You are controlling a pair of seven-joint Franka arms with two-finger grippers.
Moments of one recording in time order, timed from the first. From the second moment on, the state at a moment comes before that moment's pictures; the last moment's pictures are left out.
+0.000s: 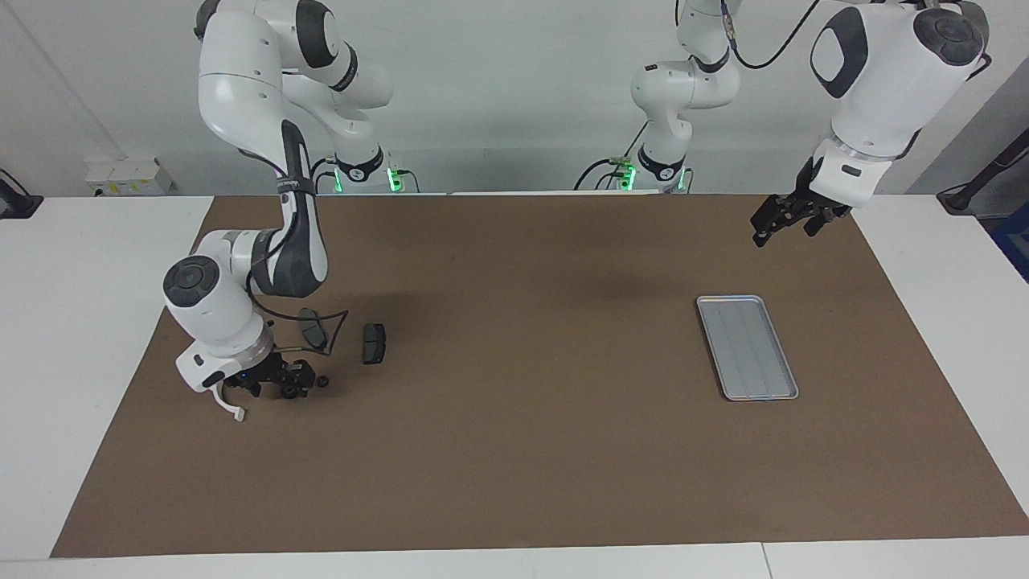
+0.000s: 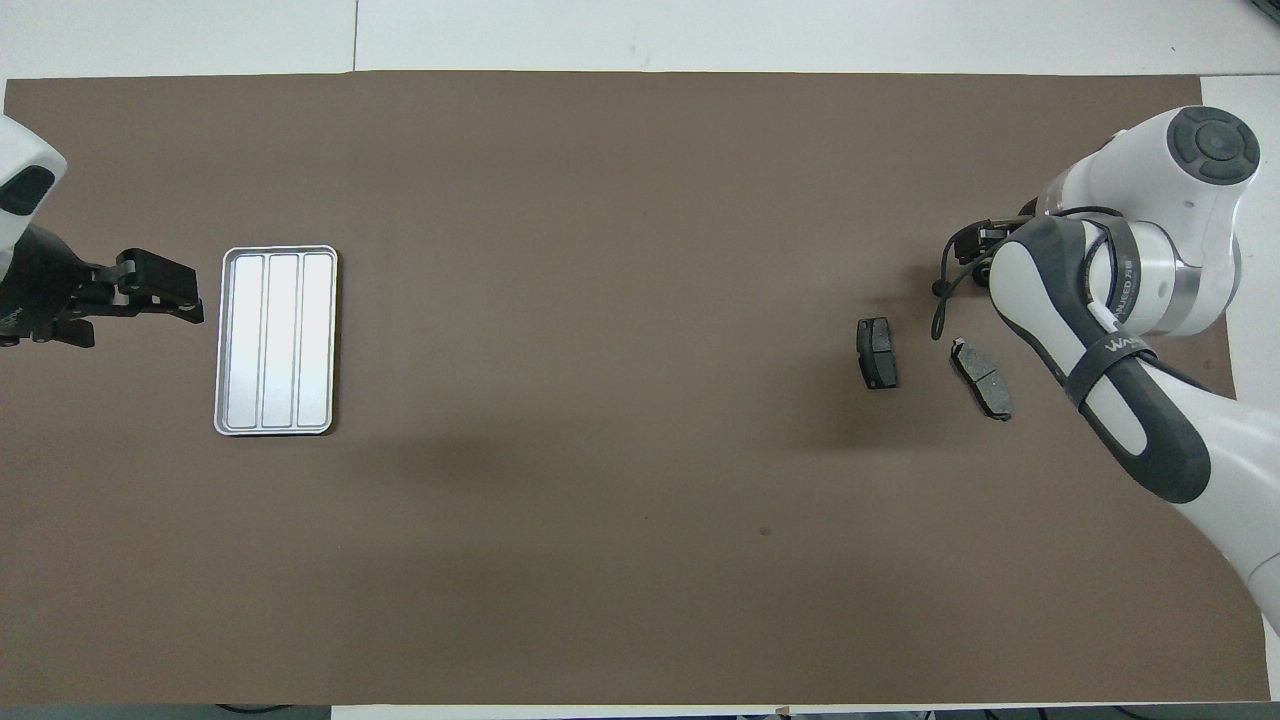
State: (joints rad) left arm -0.02 0.02 -0.05 -1.64 -0.01 1.59 -0.21; right arm -0.04 0.50 -0.02 -1.71 -0.02 2.22 -0.01
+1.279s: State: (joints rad) left arm -0.02 0.02 -0.05 -1.64 -0.01 1.59 -0.21; right arm -0.03 0.49 -0.01 -1.72 -0.02 2.21 -0.01
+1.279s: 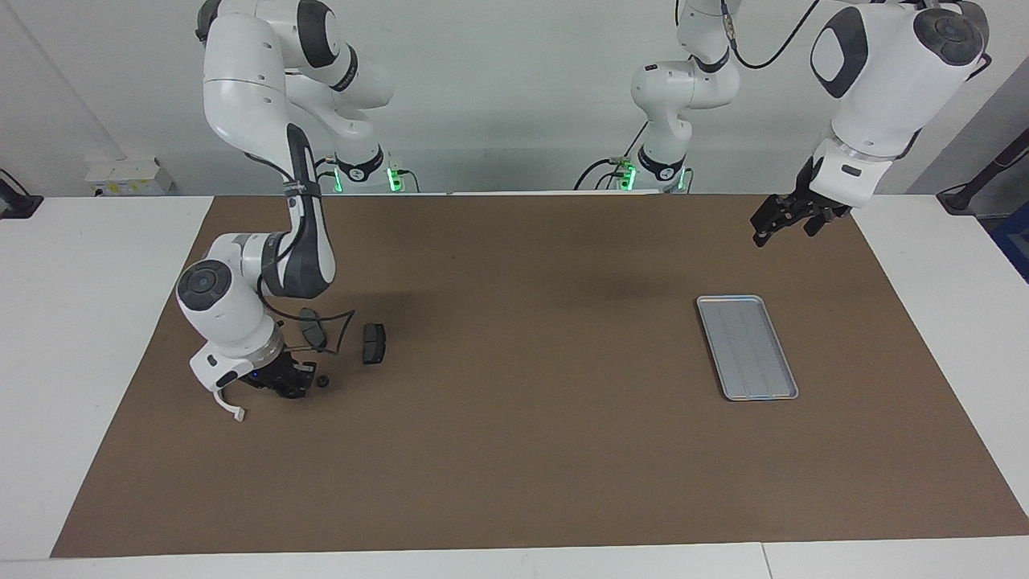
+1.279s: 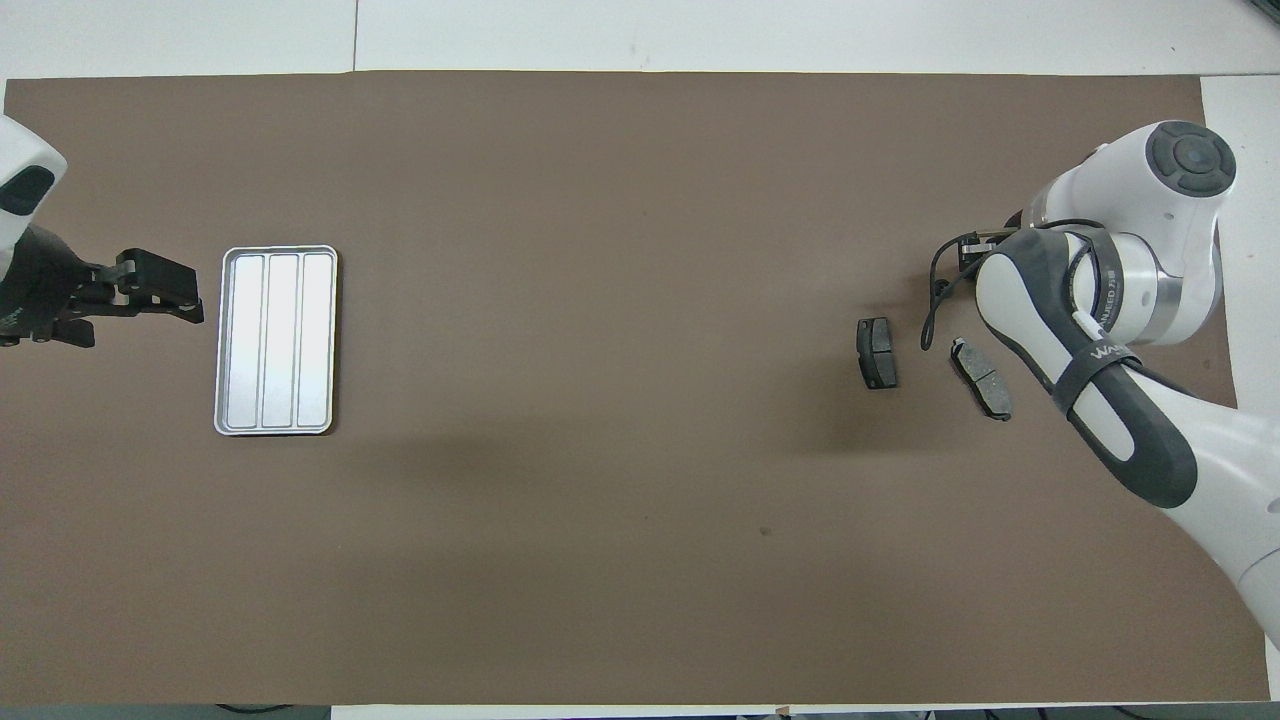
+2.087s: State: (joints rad) left arm -0.02 0.02 -0.05 -1.64 -0.01 1.59 -0.21; right arm 0.36 0.39 0.10 -1.48 -0.06 1.81 0.67
